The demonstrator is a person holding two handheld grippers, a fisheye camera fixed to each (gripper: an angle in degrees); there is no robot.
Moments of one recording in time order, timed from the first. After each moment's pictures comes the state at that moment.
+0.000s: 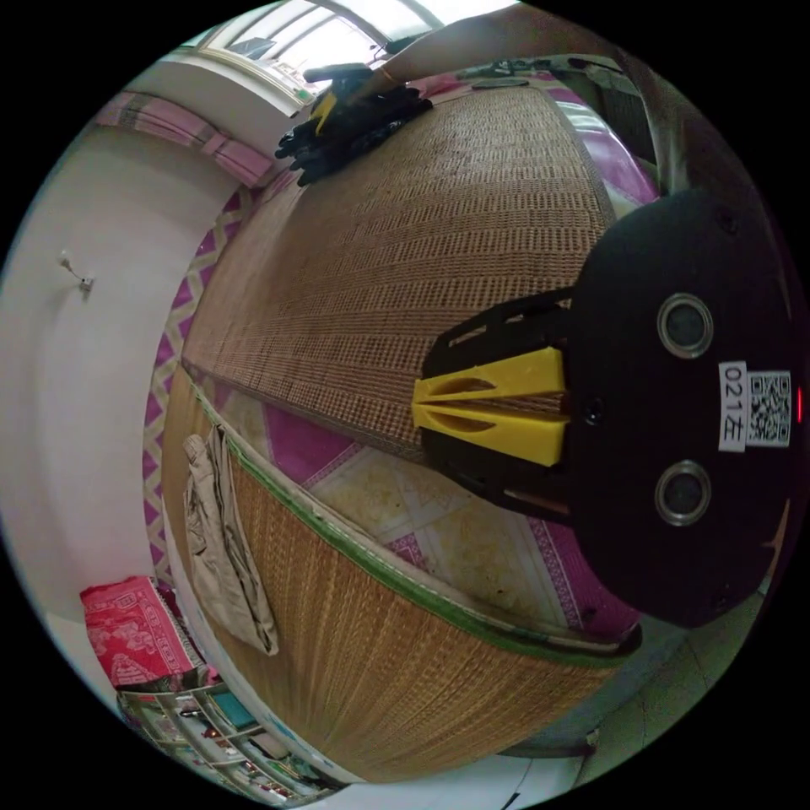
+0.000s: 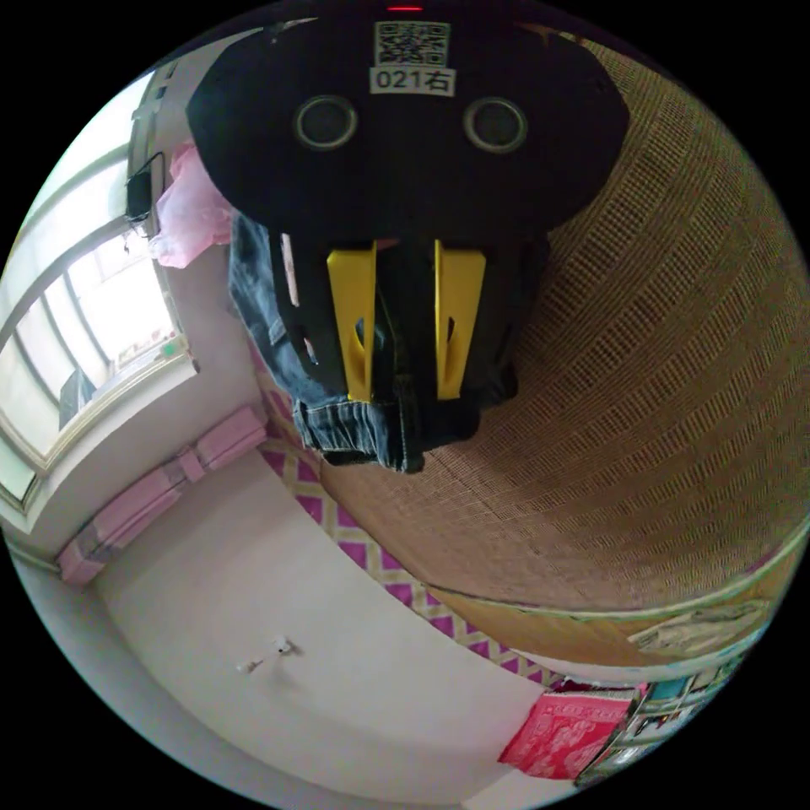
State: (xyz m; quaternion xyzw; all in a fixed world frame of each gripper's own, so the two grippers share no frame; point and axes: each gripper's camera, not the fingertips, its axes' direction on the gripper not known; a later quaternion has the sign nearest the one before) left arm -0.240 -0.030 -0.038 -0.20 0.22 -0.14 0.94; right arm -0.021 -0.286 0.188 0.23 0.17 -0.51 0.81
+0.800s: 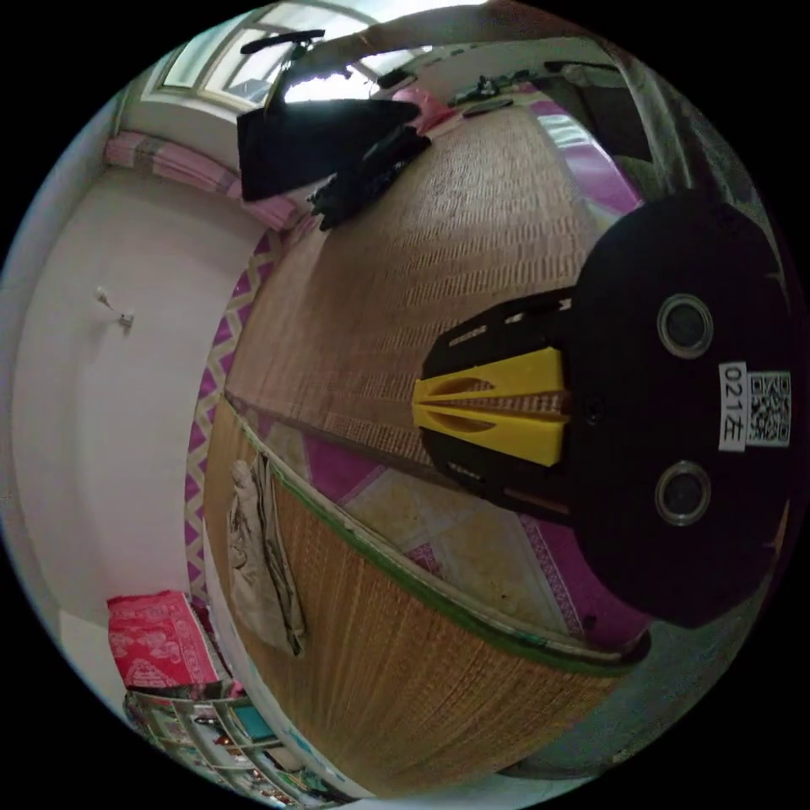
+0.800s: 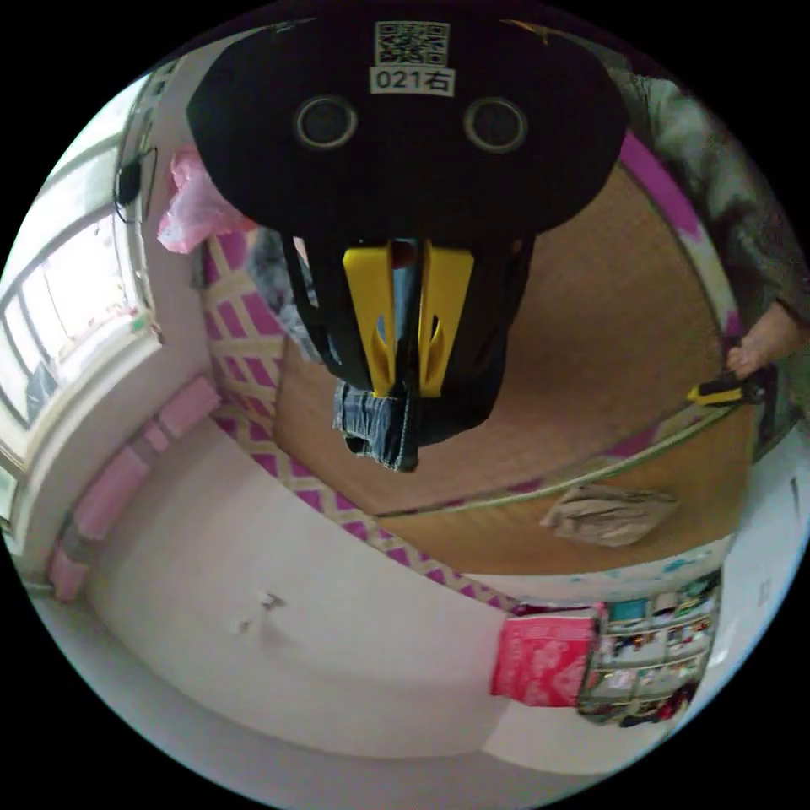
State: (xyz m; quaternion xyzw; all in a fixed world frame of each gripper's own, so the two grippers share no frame) left arm -0.216 0.014 -0.102 -0.11 0.29 -0.14 0.94; right arm -0.095 -0.174 -0.013 0.19 0.03 -0.56 0.80
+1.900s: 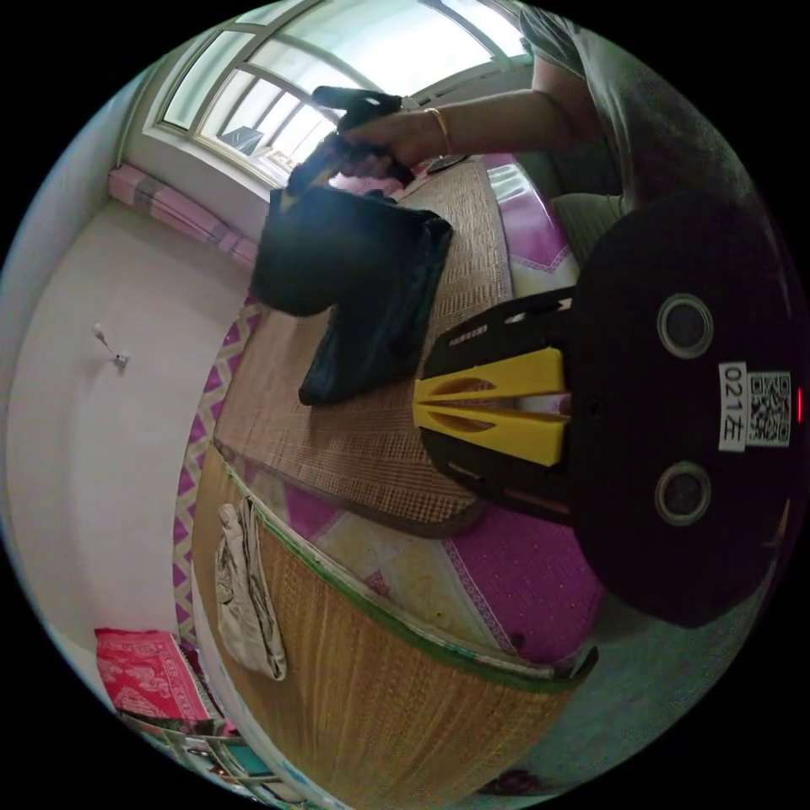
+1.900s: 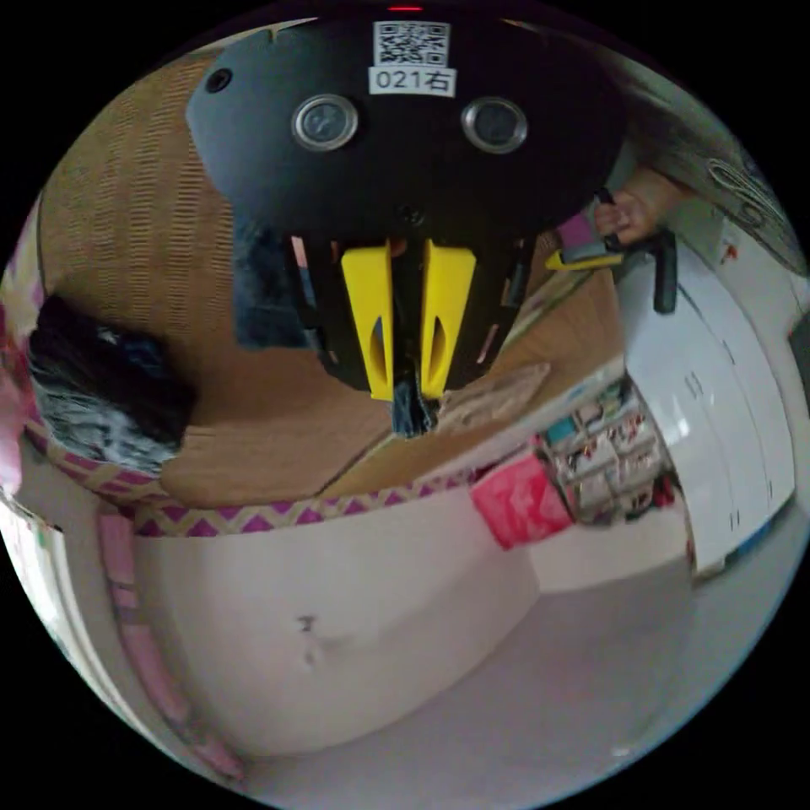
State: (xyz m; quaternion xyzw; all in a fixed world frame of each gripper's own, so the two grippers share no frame) left arm -0.136 0.053 -0.150 -0.11 0.36 -0.12 0.92; right arm 0.134 -0.111 0.031 0.25 -0.29 -0.29 0.88
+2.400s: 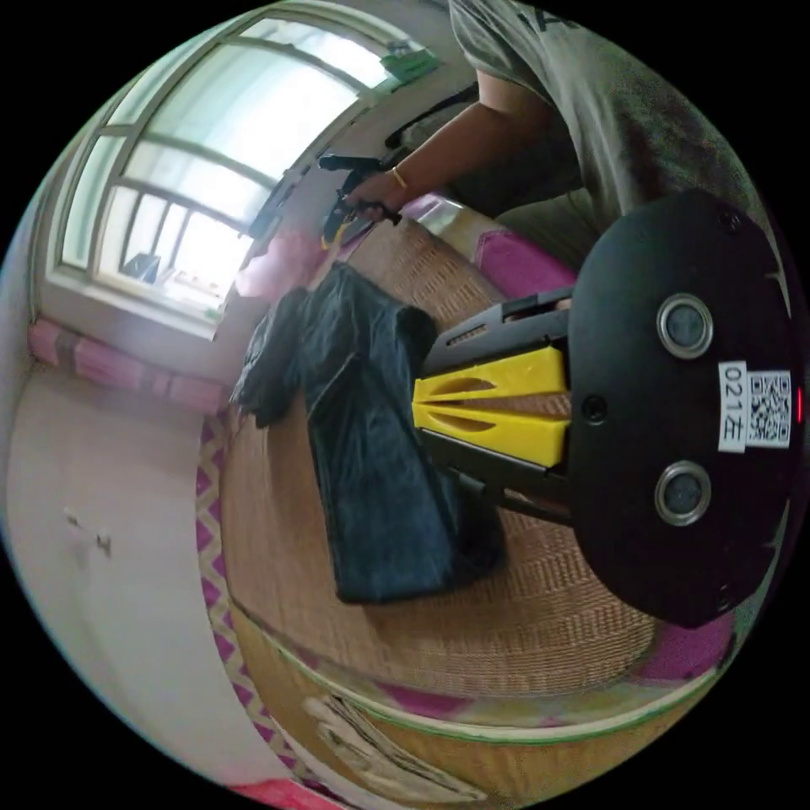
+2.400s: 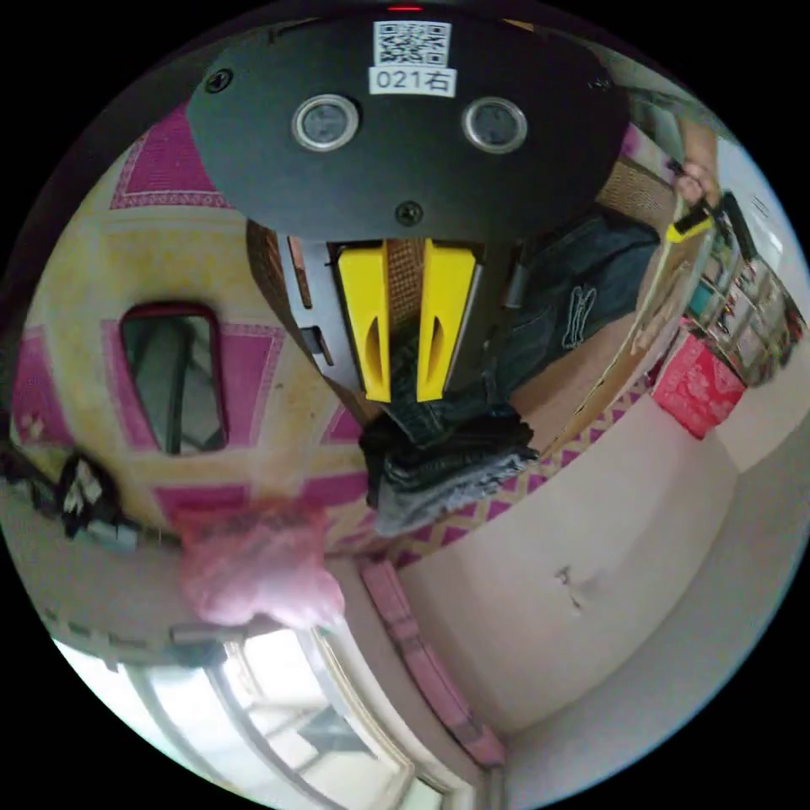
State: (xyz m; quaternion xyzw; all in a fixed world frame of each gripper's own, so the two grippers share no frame) left arm 0.053 -0.028 -0.171 -0.07 0.48 0.10 0.87; right arm 0.450 -0.141 0.071 0.30 -0.09 -0.08 0.95
